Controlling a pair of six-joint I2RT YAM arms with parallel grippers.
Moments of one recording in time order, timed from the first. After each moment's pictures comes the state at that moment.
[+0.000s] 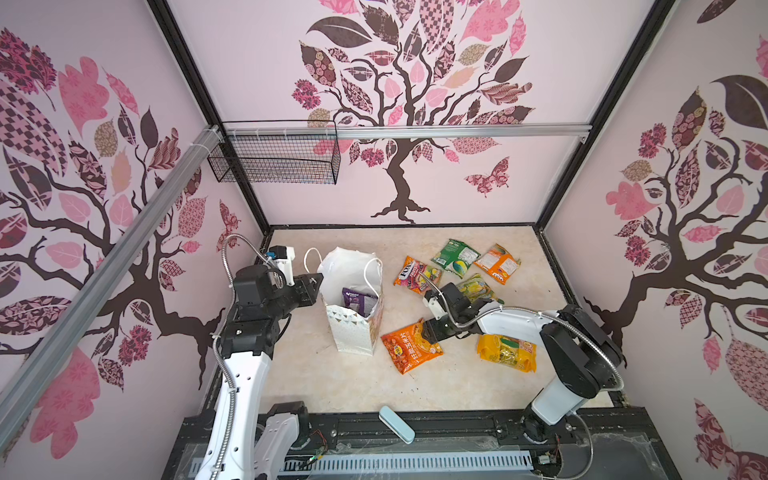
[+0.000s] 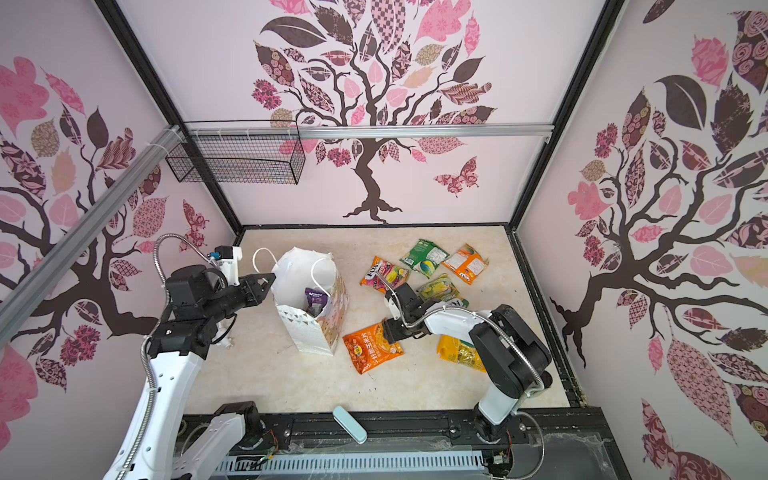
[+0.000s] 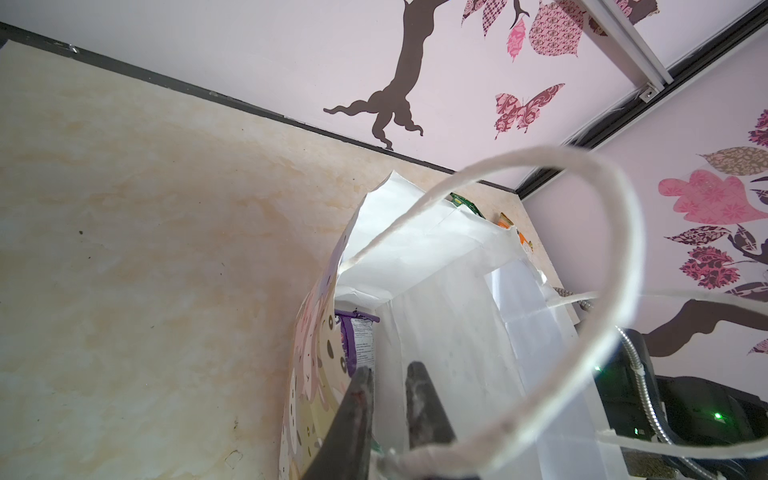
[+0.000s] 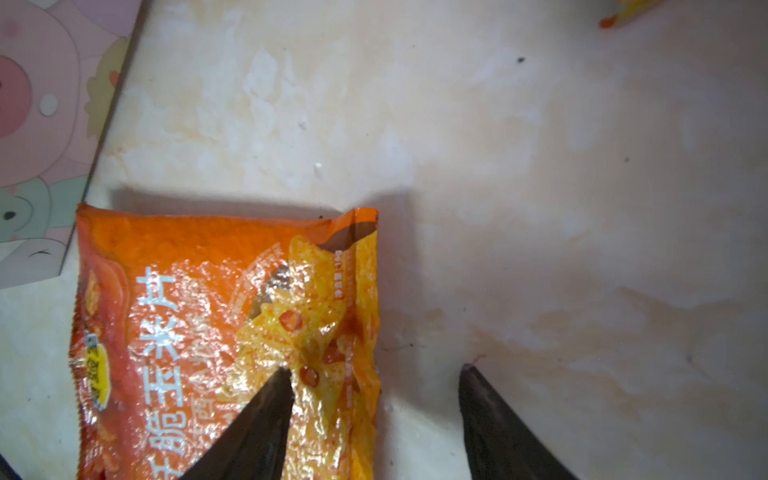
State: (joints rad) left arm 0.09 0.88 0.94 -0.52 0.52 -0.31; right arm 0.65 1.66 0.87 -0.32 -0.19 0.27
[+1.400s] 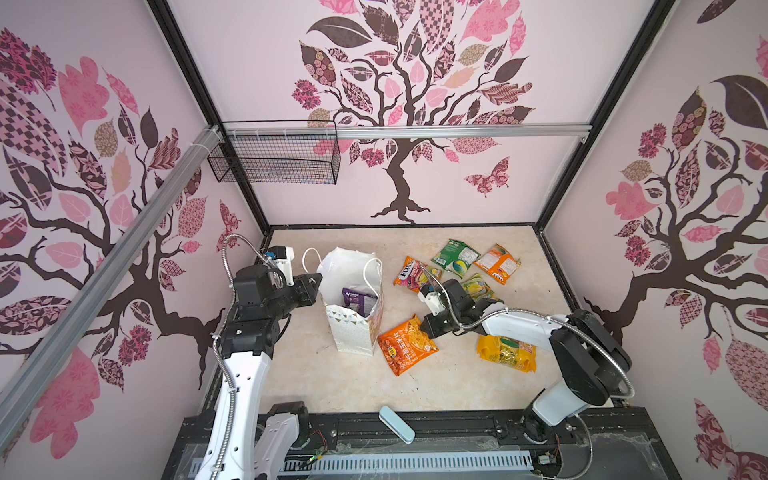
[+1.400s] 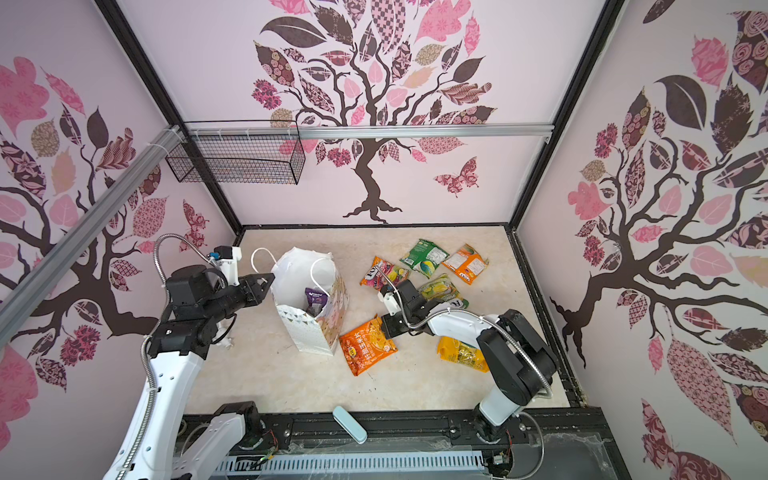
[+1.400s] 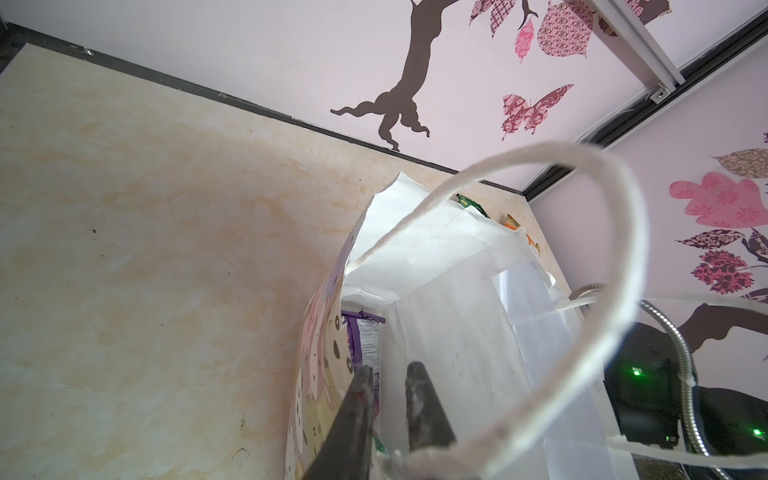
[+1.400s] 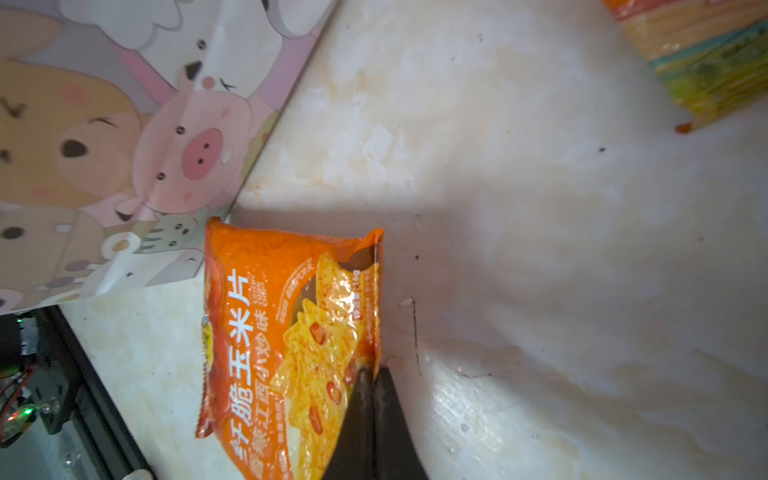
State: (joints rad) left arm 0.09 0.88 0.94 -0.52 0.50 -0.30; right arm 0.64 1.59 0.88 -0.24 -0.33 0.29
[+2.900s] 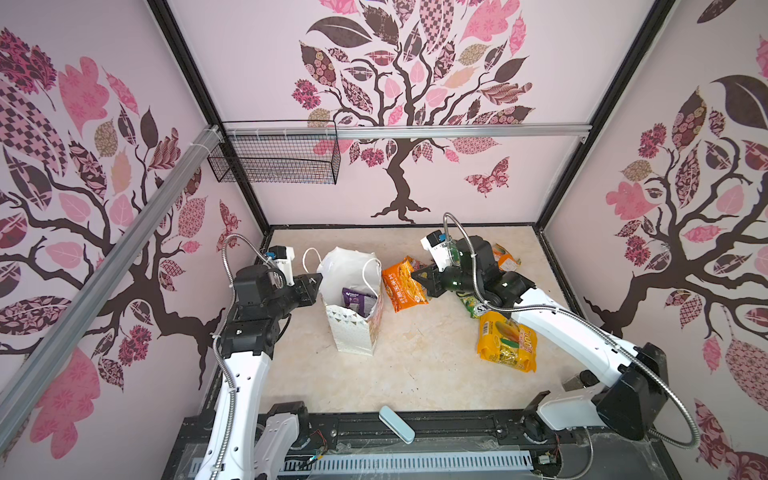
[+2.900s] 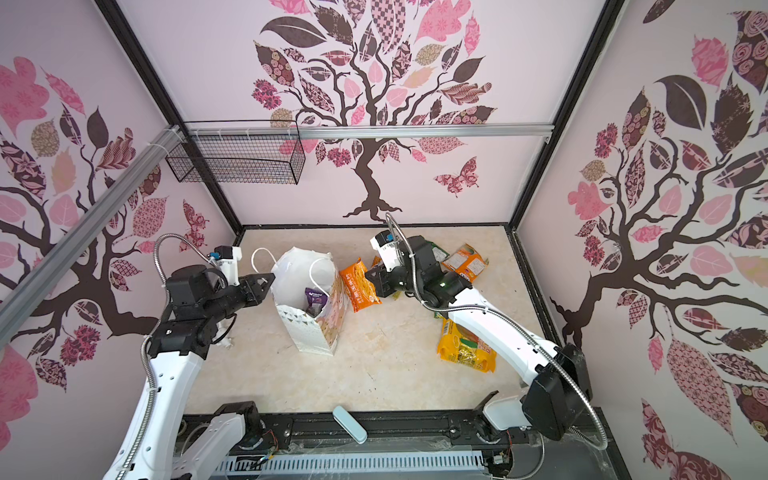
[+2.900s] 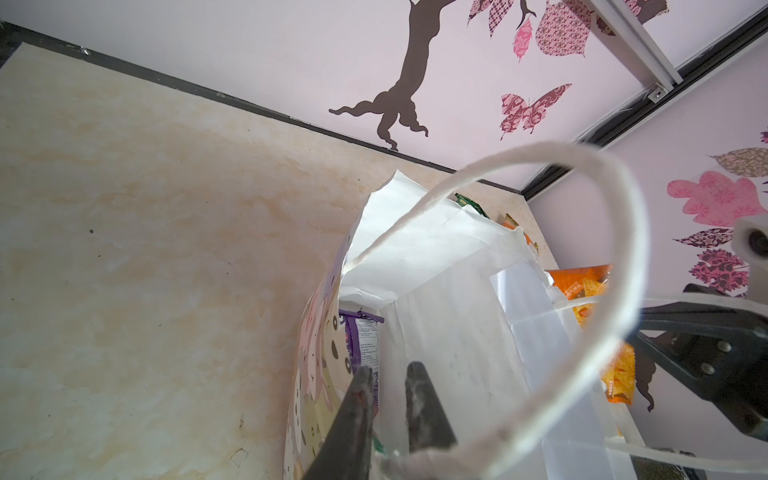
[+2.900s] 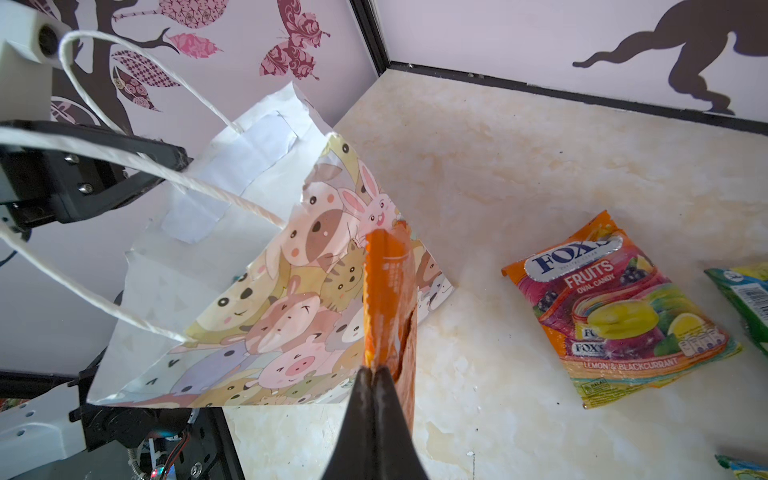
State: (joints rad) left arm 0.08 0.88 0.94 -0.52 0.50 -0.30; right arm 0.63 1.39 1.24 -0.32 -0.34 0.25
